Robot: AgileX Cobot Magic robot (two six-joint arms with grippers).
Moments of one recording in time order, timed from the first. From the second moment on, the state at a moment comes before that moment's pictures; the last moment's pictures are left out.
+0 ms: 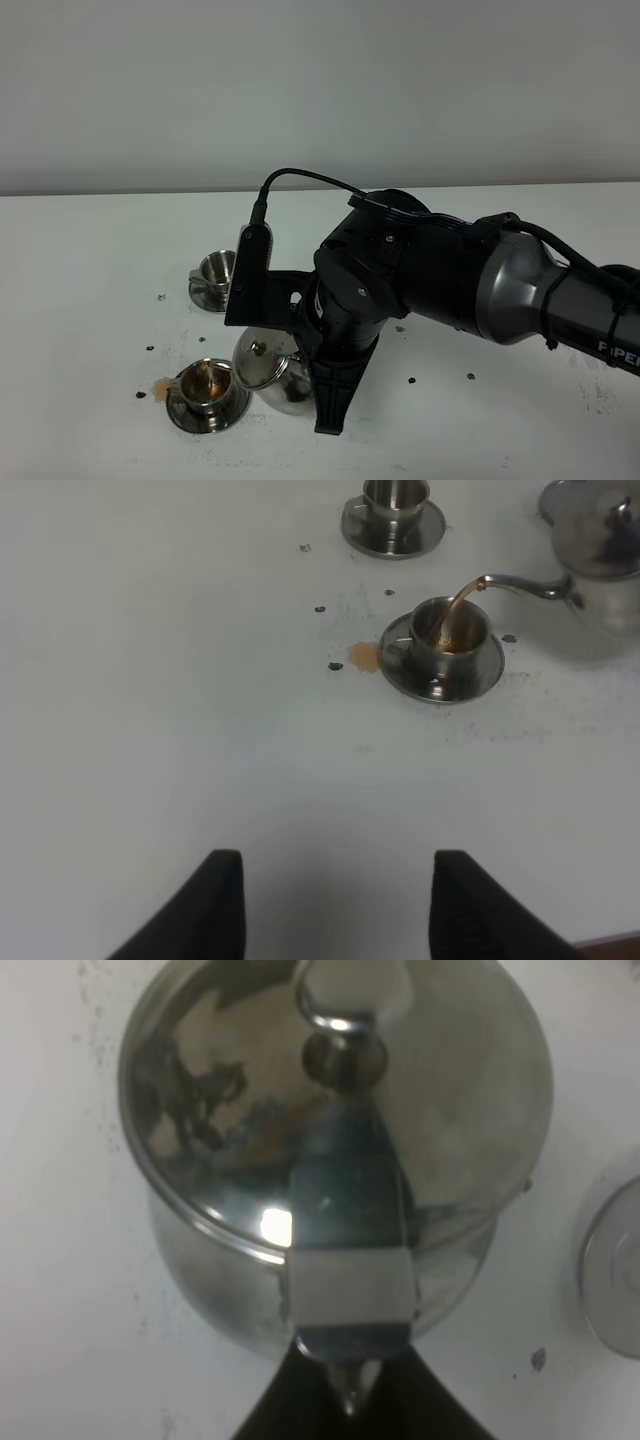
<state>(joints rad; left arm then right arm) 0.02 0.00 -0.51 -0.14 1.06 0.17 0.82 1.91 -1.52 -0.14 0.93 -0.59</state>
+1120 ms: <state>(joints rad) 0.02 0.00 -0.51 -0.14 1.06 0.17 0.82 1.91 -1.52 -0.22 0.97 -0.59</state>
